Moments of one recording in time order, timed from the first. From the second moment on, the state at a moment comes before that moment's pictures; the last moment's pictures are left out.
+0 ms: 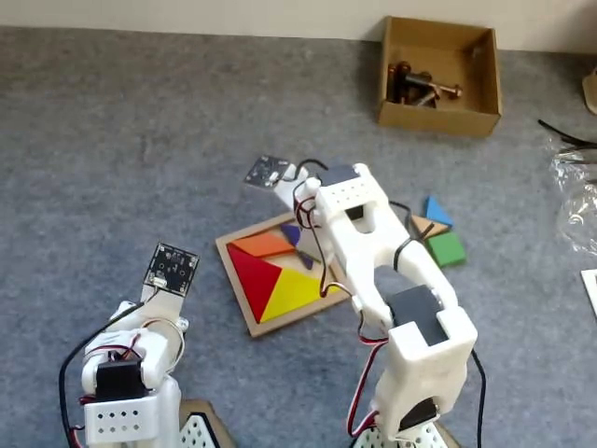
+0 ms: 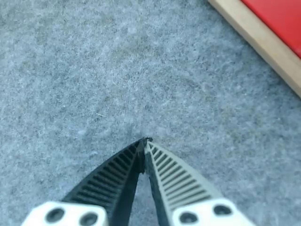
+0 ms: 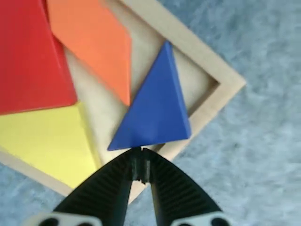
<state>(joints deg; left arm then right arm) -12.5 -104.1 96.0 76.1 -18.7 -24.8 15.3 10.0 64.9 43.3</state>
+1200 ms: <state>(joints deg) -12.5 -104.1 96.0 76.1 -18.7 -23.0 22.4 2.4 61.1 43.4</state>
